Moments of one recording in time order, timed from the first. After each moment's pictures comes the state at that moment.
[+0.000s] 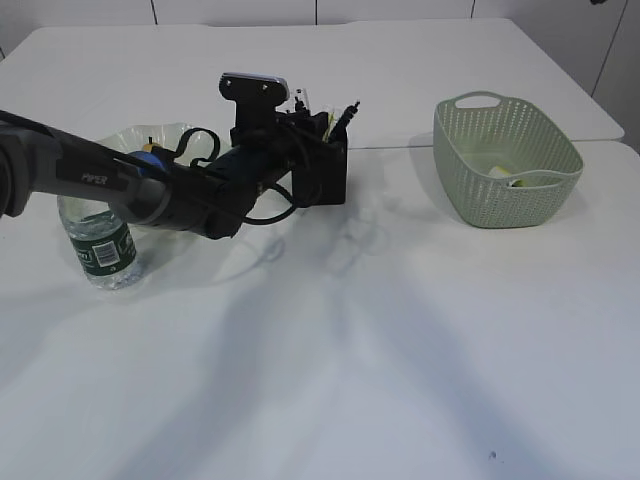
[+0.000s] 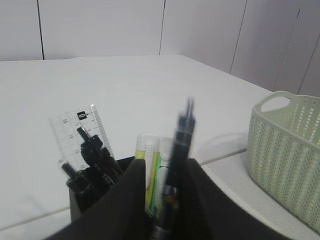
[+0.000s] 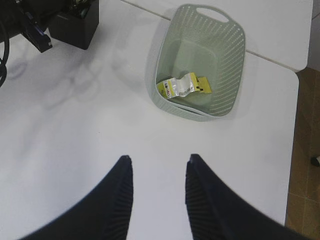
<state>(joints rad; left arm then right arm) -0.48 2.44 -1.62 -0.01 -0.72 -0.13 0.34 1.45 -1.69 -0.24 1.27 -0.01</state>
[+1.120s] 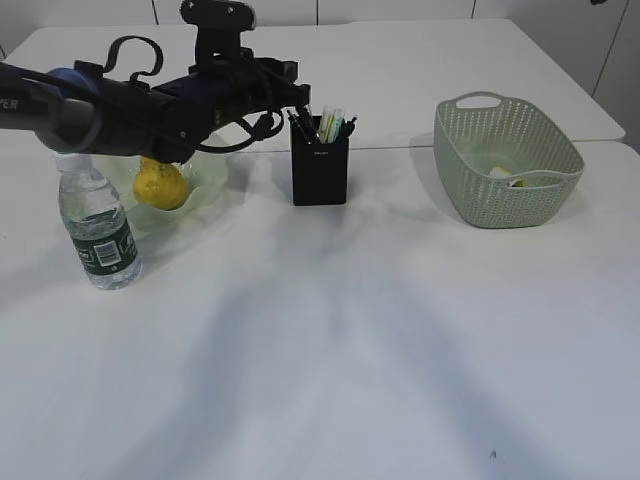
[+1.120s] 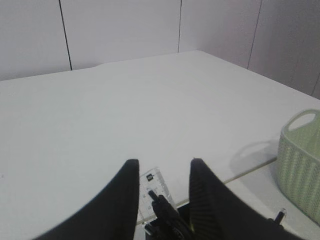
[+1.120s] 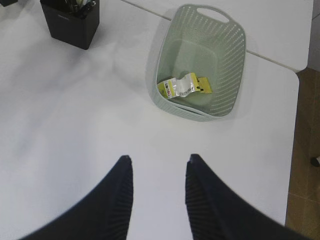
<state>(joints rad) -0.41 2.27 -1.62 0.07 -0.46 -0.12 0.34 1.45 -1.69 -0.24 1.27 -0.01</state>
